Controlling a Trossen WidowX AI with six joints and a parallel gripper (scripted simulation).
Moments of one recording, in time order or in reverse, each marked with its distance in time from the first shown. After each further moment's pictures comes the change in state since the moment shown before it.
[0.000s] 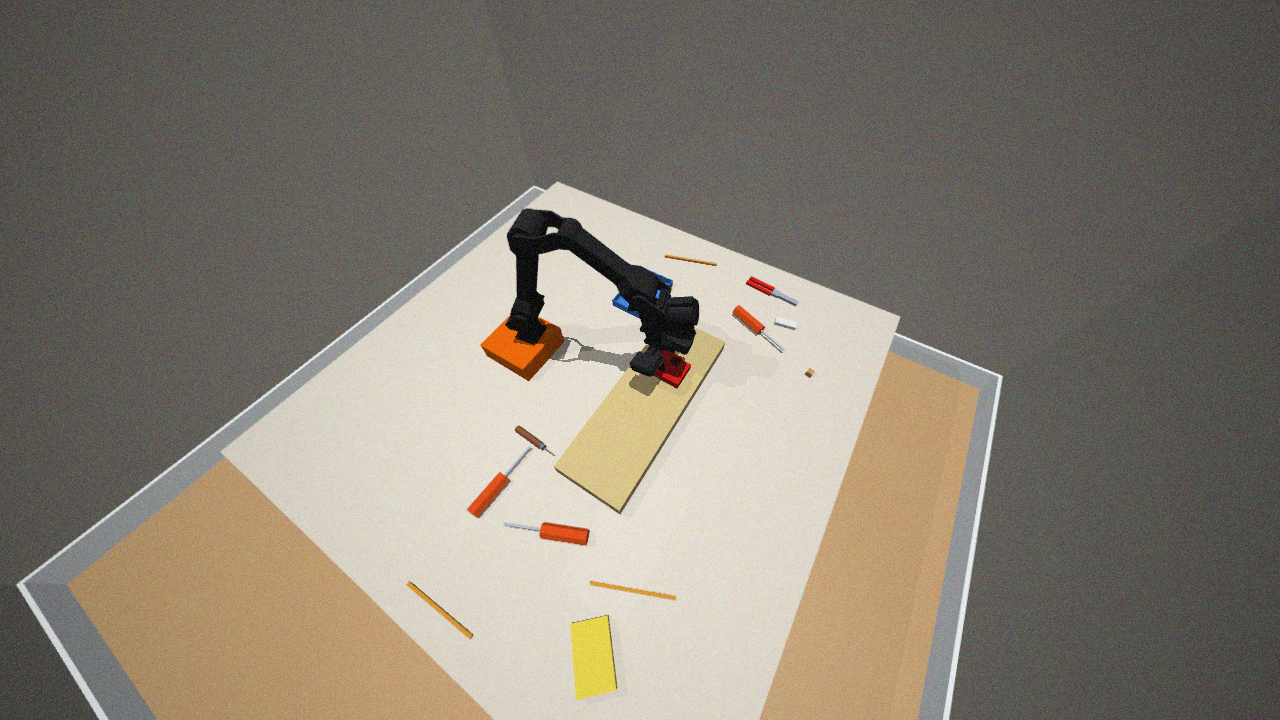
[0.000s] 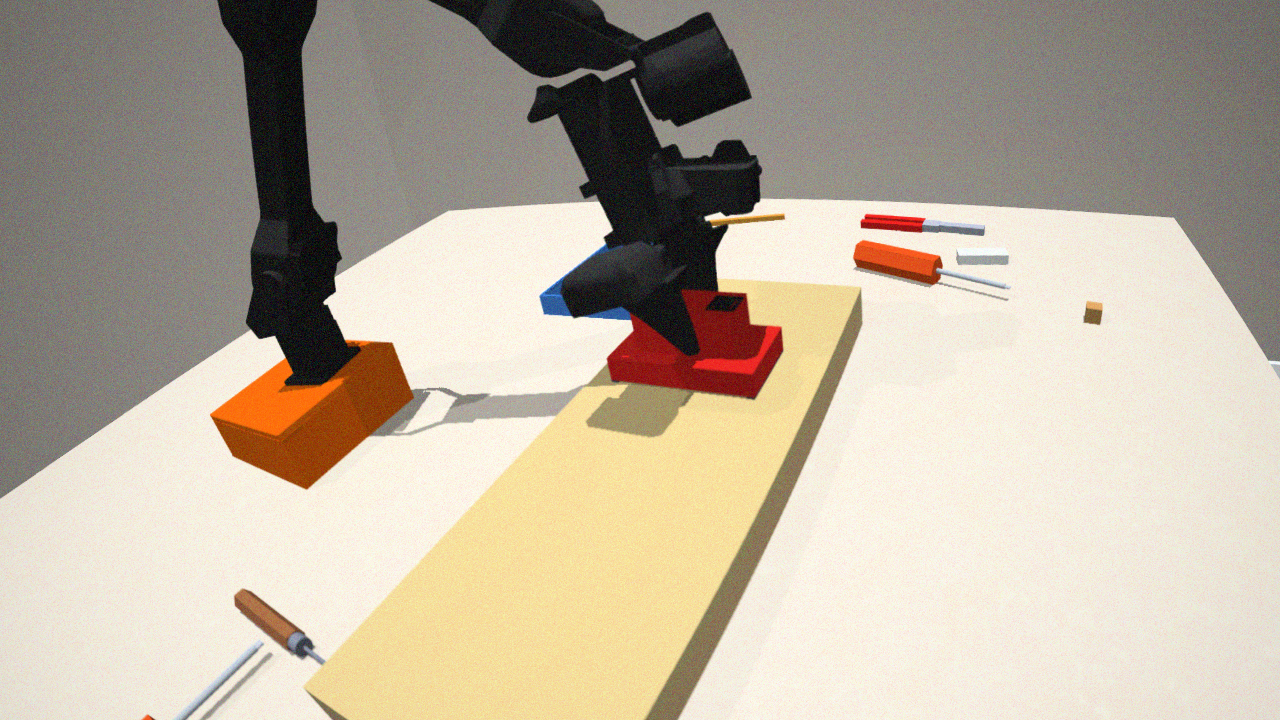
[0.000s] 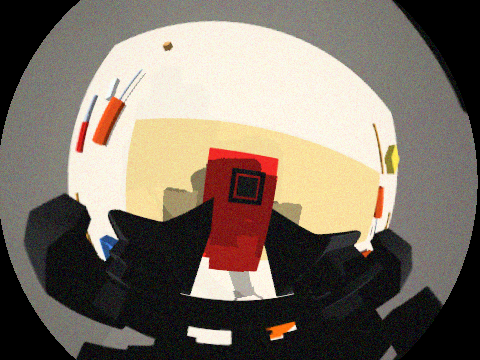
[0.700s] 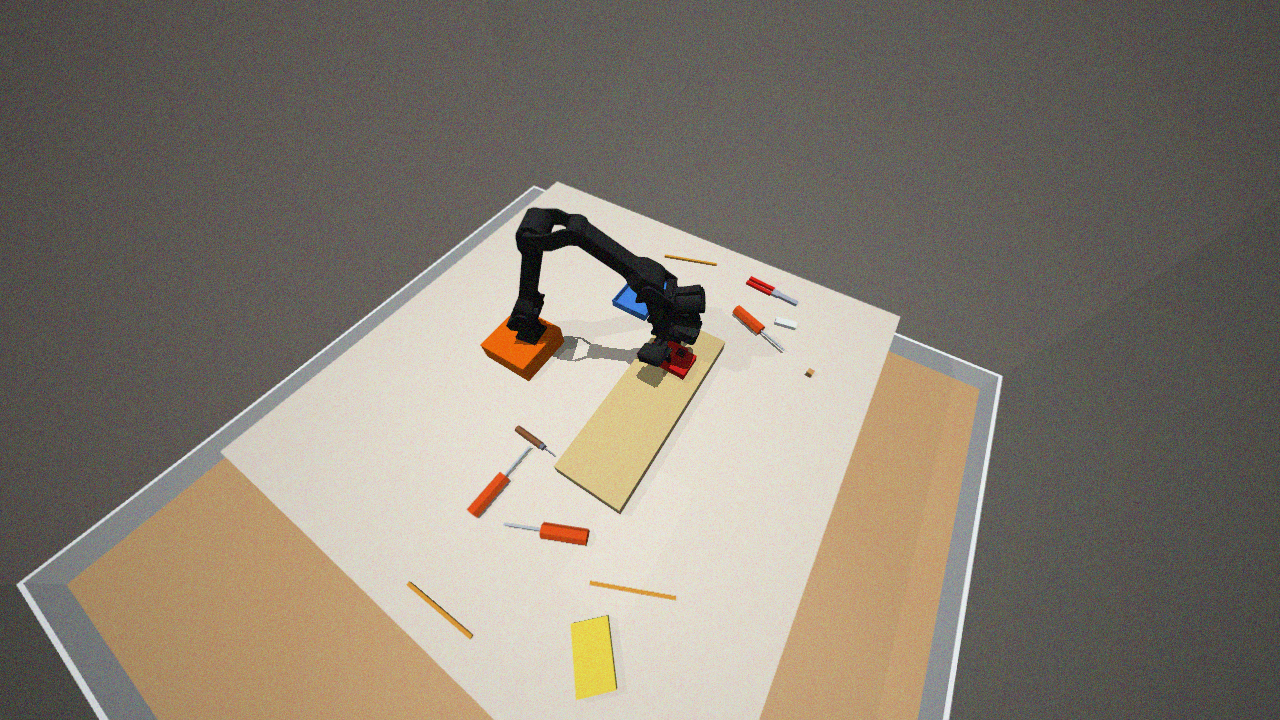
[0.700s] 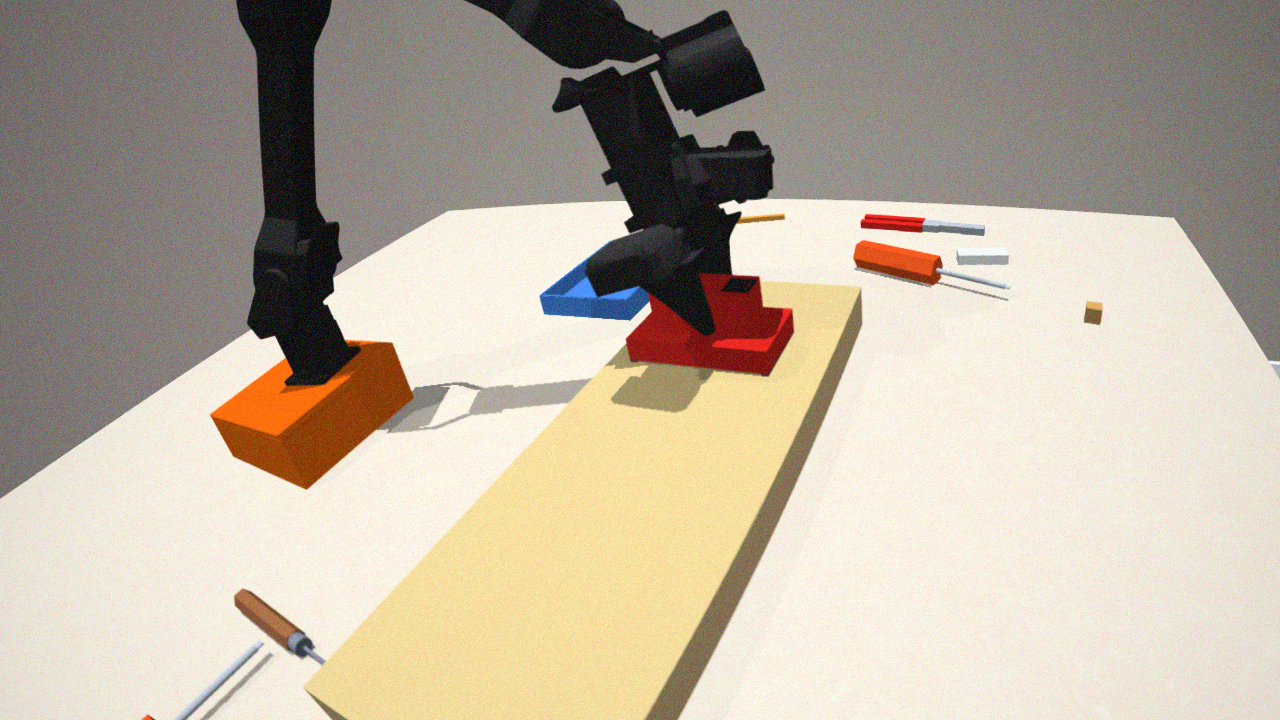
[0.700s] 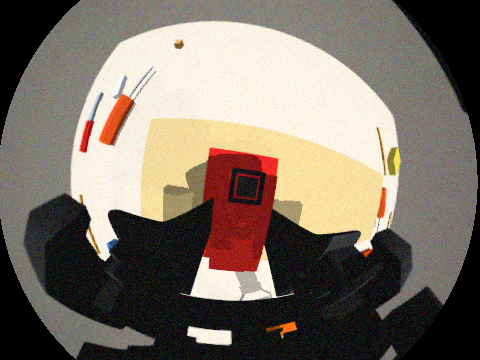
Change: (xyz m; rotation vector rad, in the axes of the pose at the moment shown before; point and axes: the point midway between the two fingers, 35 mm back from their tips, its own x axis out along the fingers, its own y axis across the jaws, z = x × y) arm 0.000 0.032 0.000 0.001 0.000 0.002
